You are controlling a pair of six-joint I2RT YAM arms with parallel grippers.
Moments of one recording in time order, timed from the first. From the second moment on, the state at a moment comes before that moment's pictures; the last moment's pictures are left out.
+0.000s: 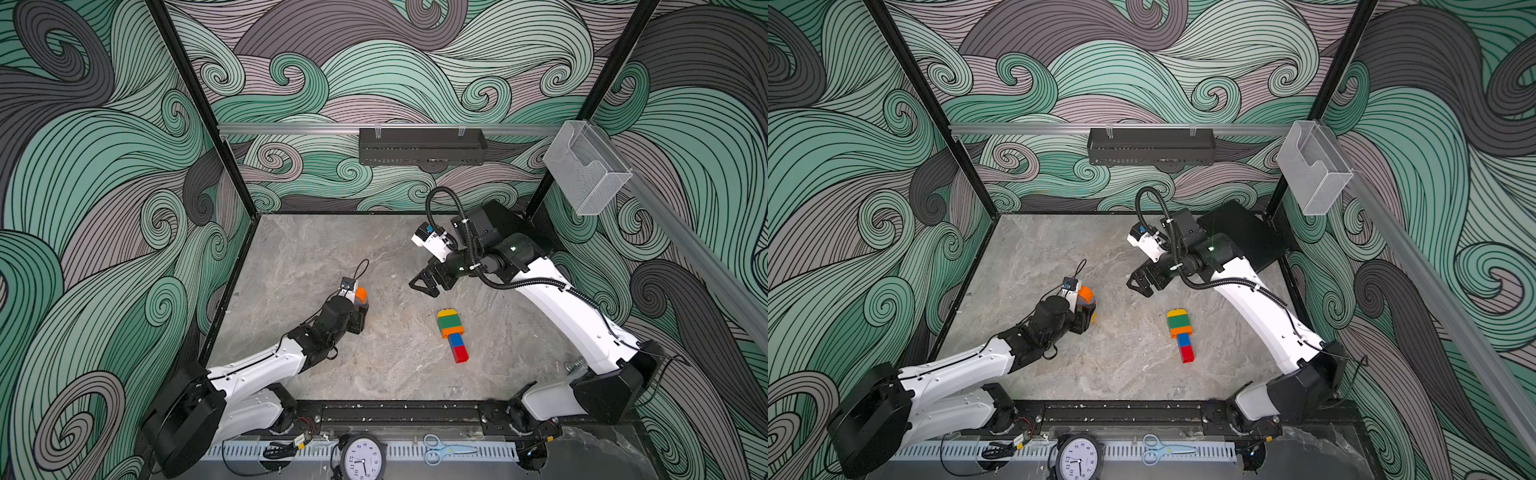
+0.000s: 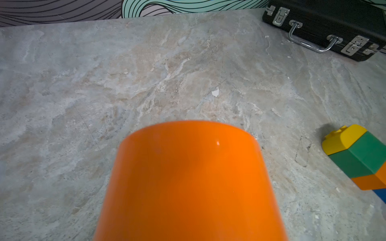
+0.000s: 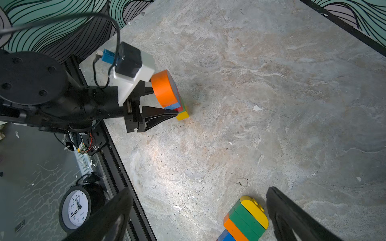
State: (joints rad) left arm -0.71 1.10 0.47 0.03 -0.30 -0.28; right arm 0.58 1.45 1.55 -1.01 -0.39 -0.20
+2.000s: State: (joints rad) left arm -0.62 1.91 1.39 -1.33 0.19 -0.41; right arm 0.53 1.29 1.25 -0.98 -0.48 -0.10
